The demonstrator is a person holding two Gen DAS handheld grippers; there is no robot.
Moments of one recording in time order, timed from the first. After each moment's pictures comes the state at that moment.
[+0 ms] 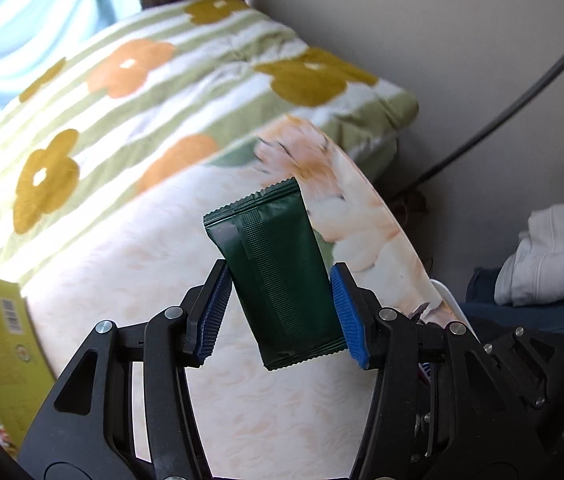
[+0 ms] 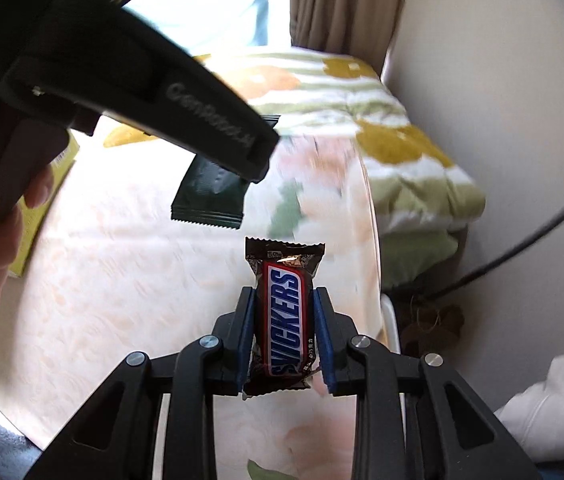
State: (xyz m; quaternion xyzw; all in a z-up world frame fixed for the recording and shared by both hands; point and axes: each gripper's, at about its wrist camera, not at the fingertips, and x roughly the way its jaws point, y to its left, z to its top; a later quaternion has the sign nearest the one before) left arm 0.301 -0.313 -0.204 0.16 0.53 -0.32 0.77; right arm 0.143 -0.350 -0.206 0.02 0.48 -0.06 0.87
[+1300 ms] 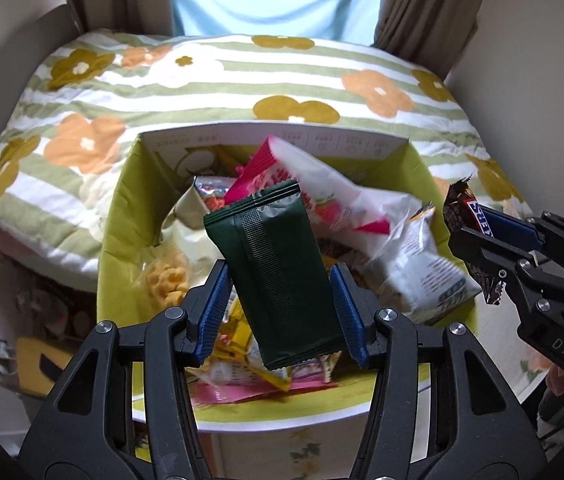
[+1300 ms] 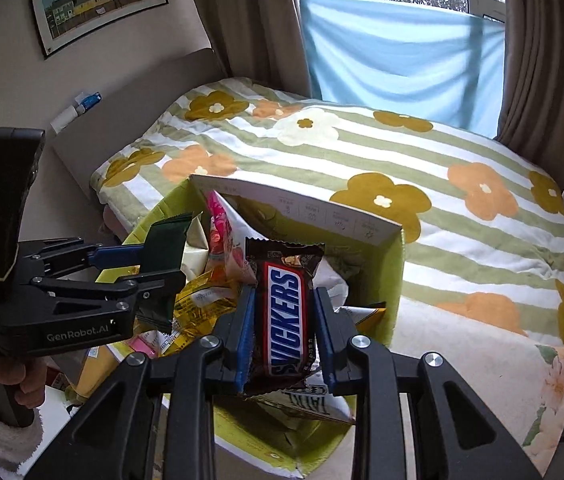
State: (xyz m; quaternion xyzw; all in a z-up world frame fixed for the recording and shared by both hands) left arm 0.334 0.151 -0.145 0.00 0.51 -0.11 0.85; right arm 0.293 -0.034 -0.111 -0.01 0.45 0.21 0.87
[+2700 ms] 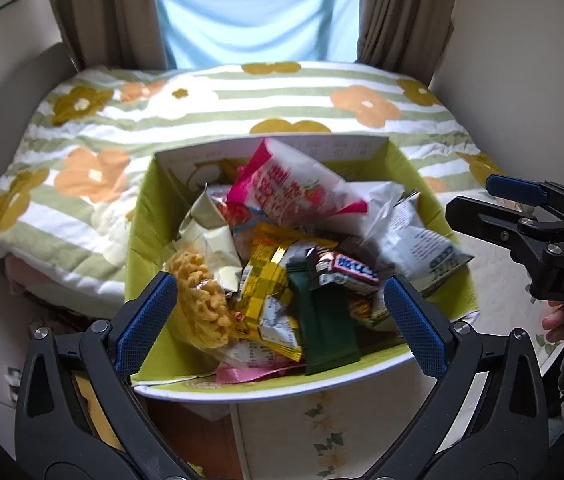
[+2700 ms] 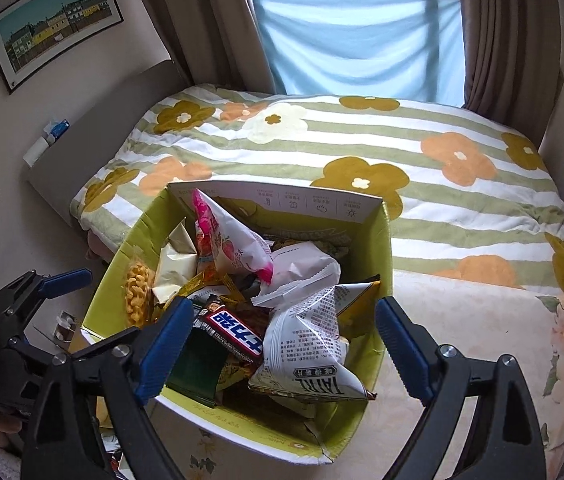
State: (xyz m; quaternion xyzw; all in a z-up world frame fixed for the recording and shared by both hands) left arm 0.282 0.152 -0.115 0.04 0.45 -0.12 0.89; right arm 0.272 -0.056 -0.093 0.05 0.44 0.15 0.89
